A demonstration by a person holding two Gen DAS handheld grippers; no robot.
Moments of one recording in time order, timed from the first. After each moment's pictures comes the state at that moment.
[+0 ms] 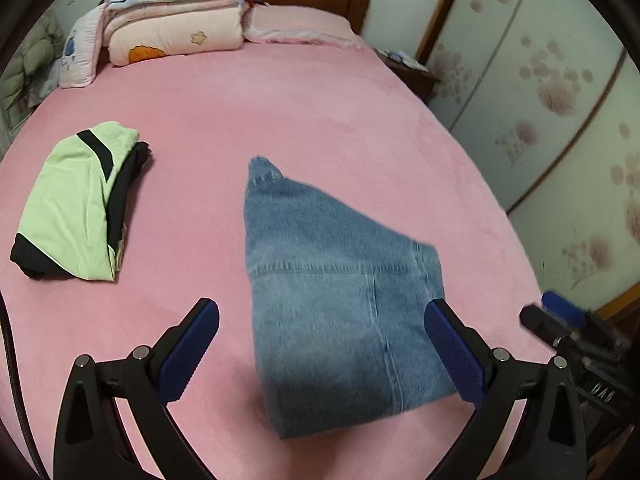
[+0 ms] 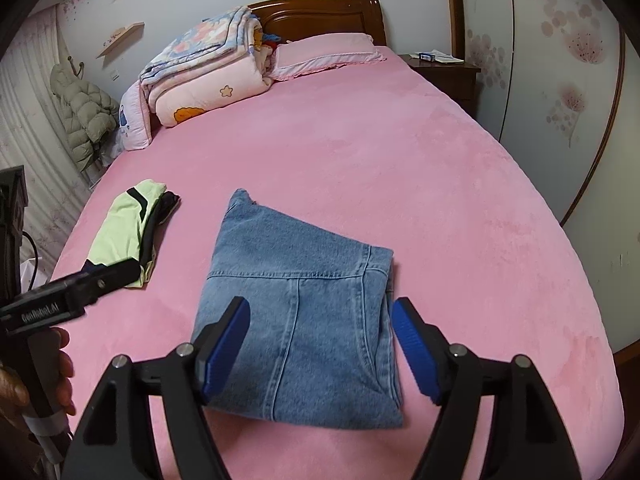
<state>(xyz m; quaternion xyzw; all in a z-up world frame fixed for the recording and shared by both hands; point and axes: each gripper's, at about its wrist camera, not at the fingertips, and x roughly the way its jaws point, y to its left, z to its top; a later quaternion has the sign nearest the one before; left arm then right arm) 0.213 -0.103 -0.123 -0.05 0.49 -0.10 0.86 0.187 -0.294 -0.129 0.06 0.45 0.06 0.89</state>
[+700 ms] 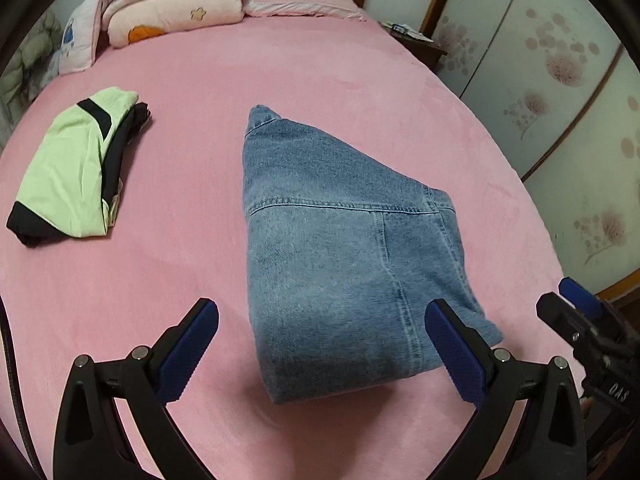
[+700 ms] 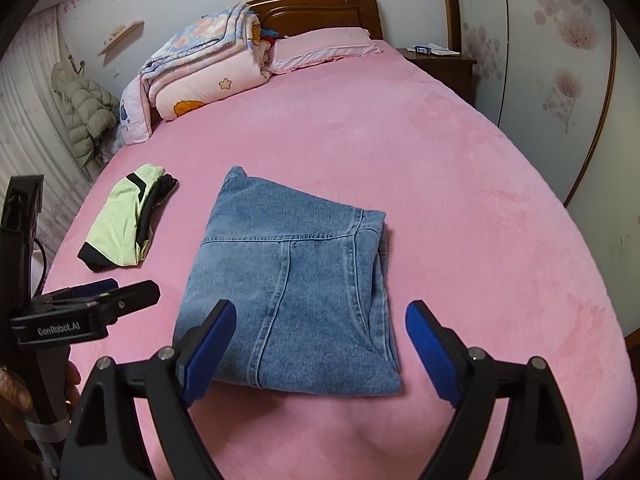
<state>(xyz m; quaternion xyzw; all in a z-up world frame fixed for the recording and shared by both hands) 0.182 -0.114 -0.171 -0.04 0.52 -0.09 0.85 0.149 -0.307 -0.170 0.07 0.45 0.06 0.89</state>
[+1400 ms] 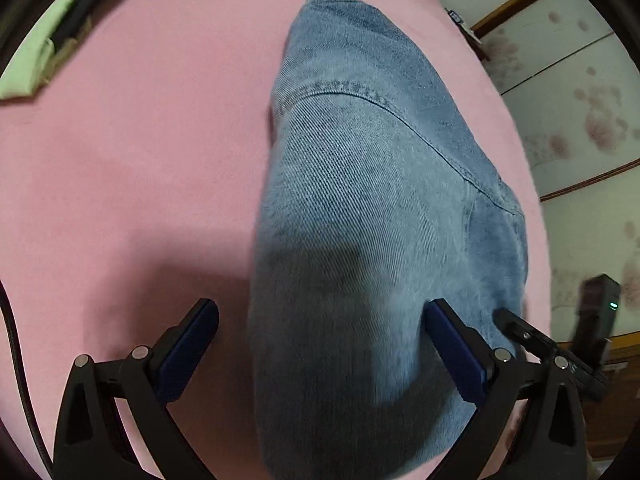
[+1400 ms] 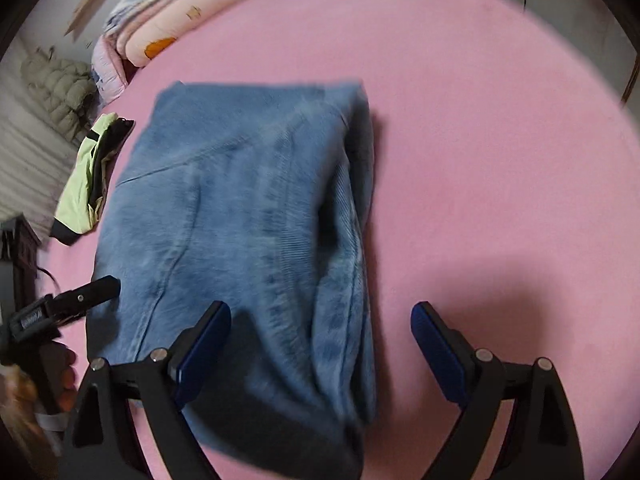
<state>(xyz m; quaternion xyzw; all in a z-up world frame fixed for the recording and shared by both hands) 0.233 -0.069 -0.321 -0.22 0.60 -0.10 0.77 0.237 -0.357 -0.329 0.14 0.60 0.11 0.78</state>
